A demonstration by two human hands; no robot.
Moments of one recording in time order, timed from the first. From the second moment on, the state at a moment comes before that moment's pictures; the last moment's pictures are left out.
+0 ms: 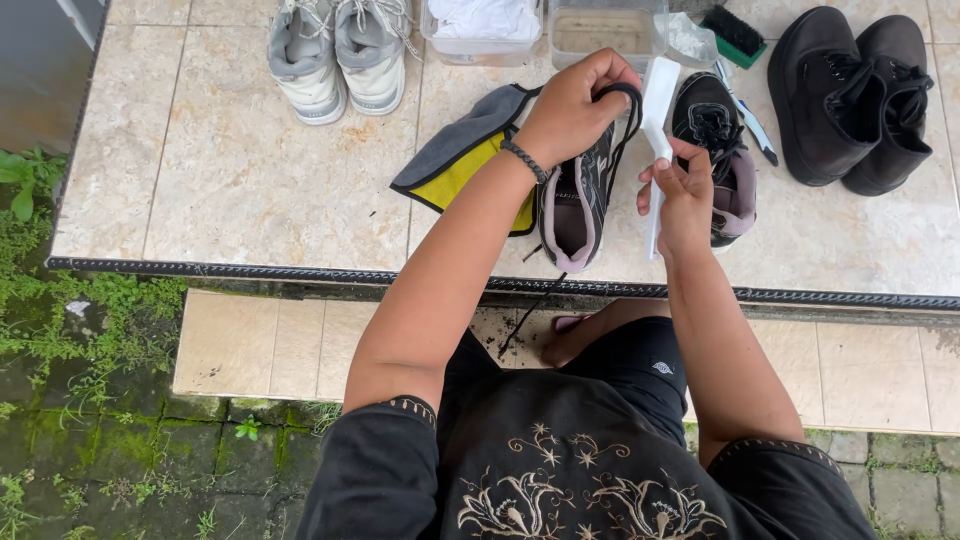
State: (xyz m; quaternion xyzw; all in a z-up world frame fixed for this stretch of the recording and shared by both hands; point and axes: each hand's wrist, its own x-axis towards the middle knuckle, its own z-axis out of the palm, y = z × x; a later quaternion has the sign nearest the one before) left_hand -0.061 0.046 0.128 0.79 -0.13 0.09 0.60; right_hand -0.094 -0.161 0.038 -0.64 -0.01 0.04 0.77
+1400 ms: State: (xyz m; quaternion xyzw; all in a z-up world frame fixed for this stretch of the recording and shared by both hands) left_hand -0.044 -0.022 0.026 0.87 -0.13 0.09 0.47; right_hand -0.080 -0.118 0.165 -0.70 -0.16 0.01 0.70
